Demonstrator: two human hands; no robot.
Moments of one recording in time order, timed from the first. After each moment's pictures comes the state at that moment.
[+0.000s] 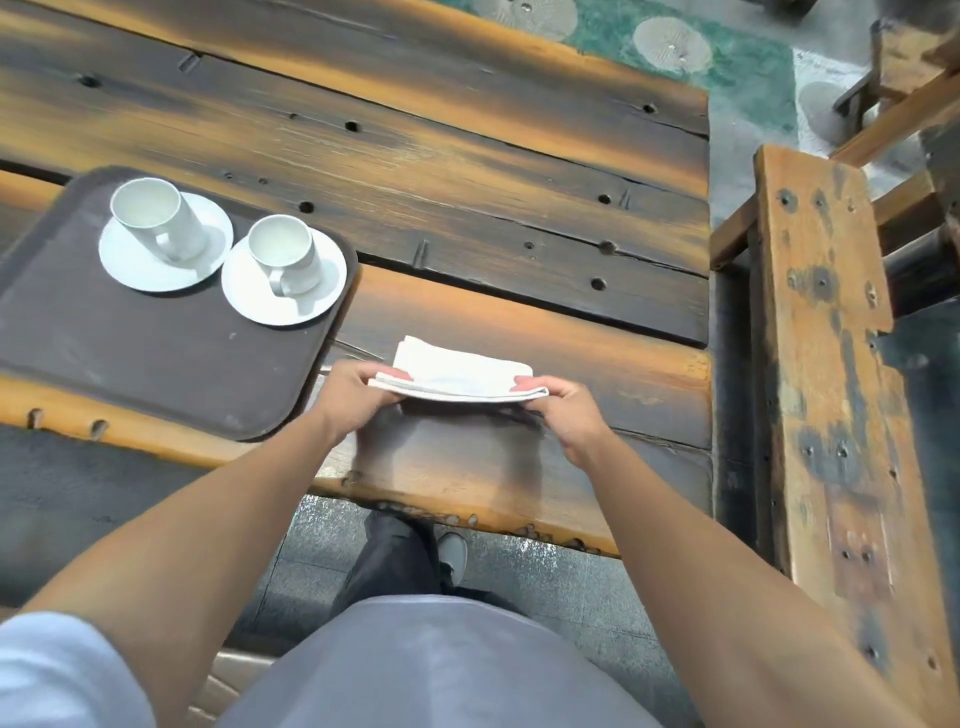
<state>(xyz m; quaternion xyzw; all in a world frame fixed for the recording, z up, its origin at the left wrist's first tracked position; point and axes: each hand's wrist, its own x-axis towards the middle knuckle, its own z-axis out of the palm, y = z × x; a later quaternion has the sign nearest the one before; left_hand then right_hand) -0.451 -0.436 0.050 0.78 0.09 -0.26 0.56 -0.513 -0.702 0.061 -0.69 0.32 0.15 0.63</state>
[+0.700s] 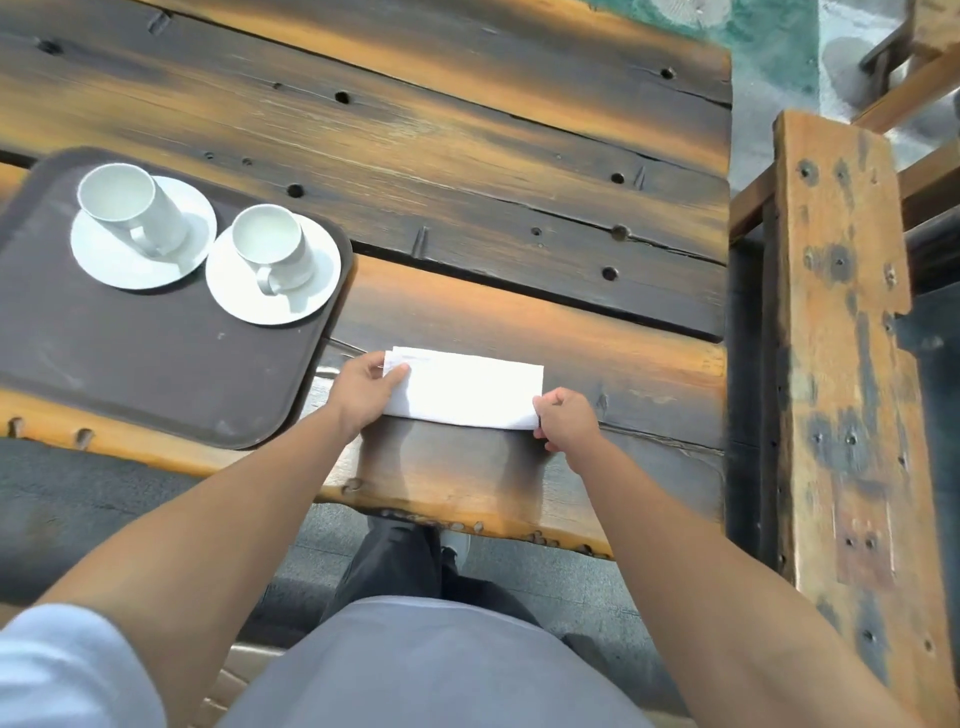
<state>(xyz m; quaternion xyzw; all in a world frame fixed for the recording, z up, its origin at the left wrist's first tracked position) -0.427 -0.450 0.013 0.76 0.15 -0.26 0.58 -0.499 -0.702 0.024 -0.75 0.41 0.21 0.48</state>
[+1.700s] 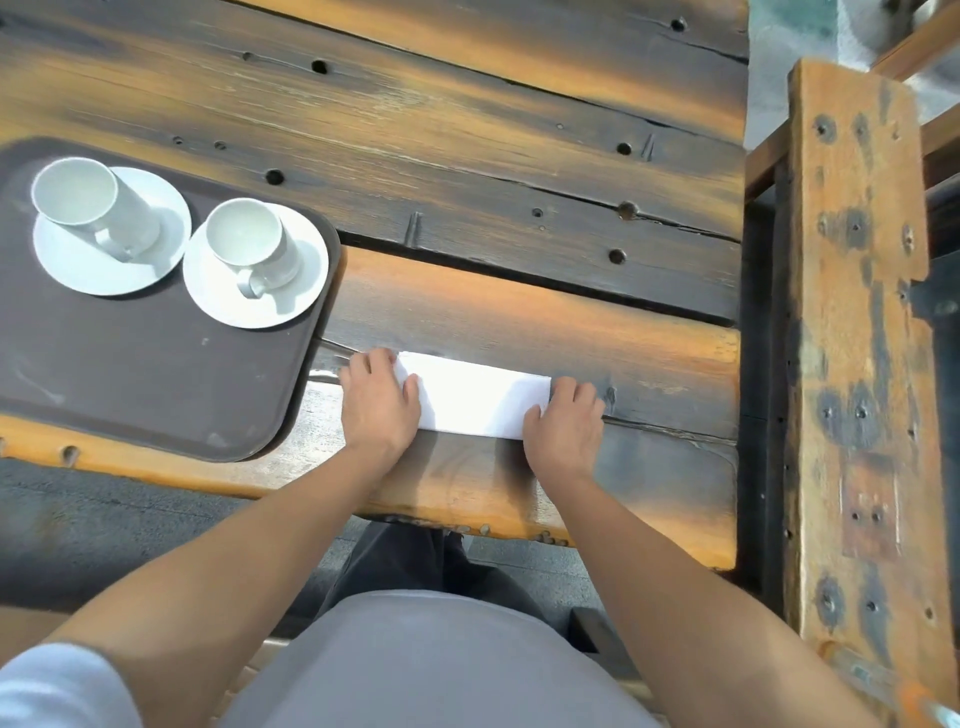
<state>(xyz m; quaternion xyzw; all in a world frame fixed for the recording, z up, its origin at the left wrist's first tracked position) -0.443 -0.478 0.008 0.95 0.04 -0.13 0.27 -0.510 -0.672 0.010 -0.93 0.33 0.12 0.14</state>
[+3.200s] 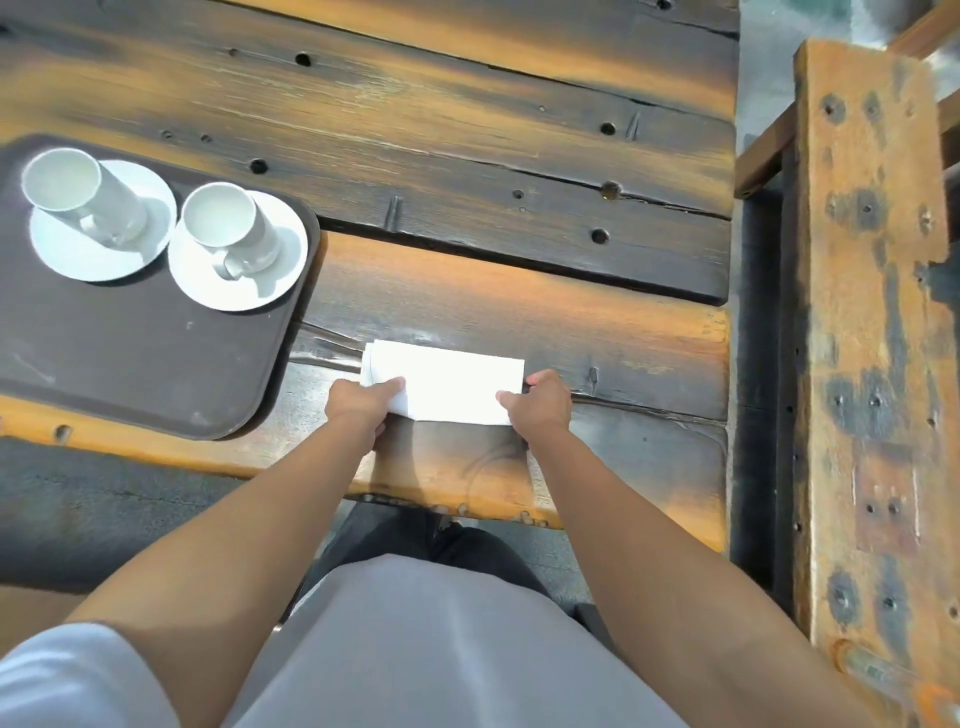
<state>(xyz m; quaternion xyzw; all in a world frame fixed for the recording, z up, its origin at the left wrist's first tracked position) -0.452 -0.491 -0.006 0.73 0.41 -0.28 0.46 -0.503 -0.695 -0.002 -0.80 0.42 0.19 0.39</state>
